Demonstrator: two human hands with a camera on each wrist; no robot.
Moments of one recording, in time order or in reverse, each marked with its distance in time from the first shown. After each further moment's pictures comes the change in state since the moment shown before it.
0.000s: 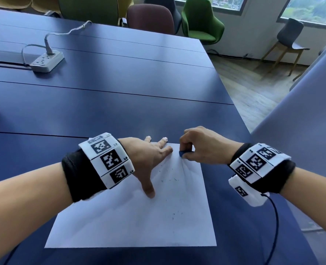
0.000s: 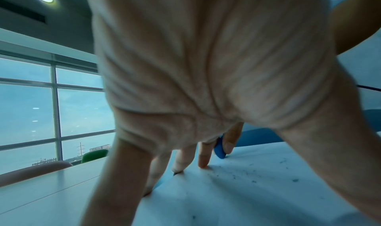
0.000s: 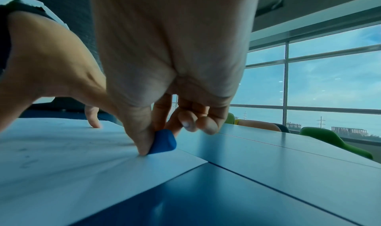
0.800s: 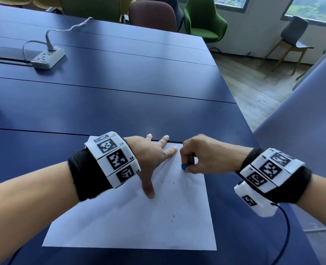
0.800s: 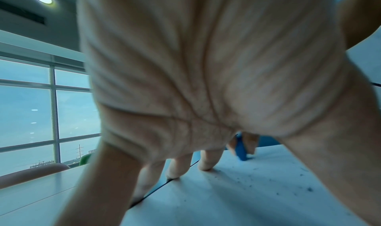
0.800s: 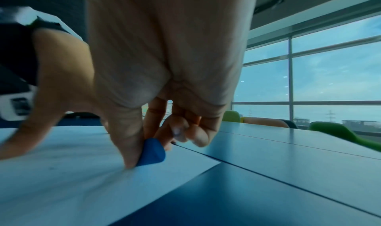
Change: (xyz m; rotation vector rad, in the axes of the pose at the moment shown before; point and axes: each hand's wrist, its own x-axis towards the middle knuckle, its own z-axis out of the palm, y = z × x) left_hand 0.004 0.006 -0.002 0.053 -0.046 -0.038; right_hand -0.012 -0.004 0.004 0.116 -0.167 -0.058
